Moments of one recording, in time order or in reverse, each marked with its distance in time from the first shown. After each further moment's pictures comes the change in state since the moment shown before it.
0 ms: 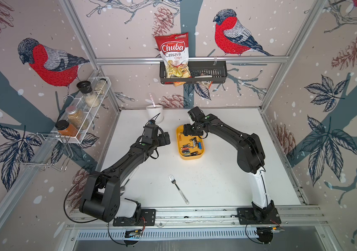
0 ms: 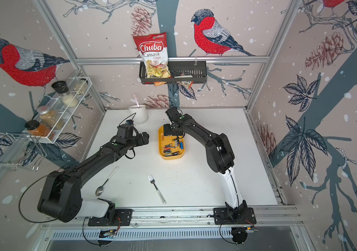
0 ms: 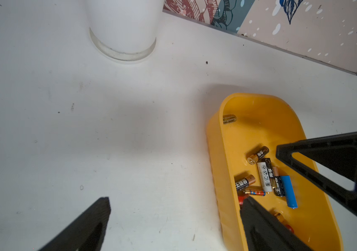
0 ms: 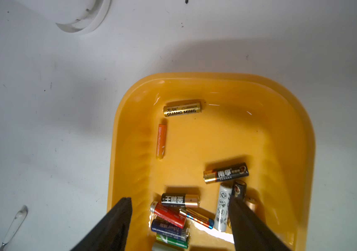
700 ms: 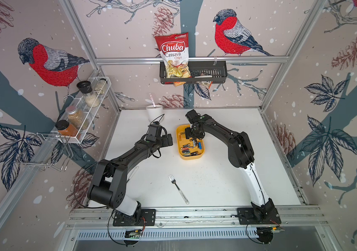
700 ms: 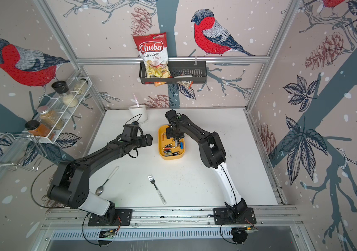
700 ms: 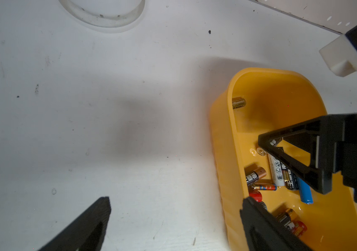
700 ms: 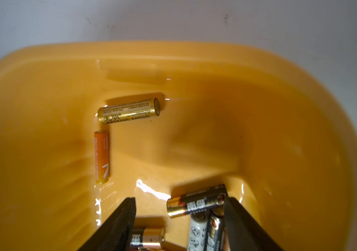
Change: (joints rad) left arm -0.006 0.113 0.034 0.001 0.048 0.003; right arm -0.021 0.179 0.146 -0.138 0.064 -0.017
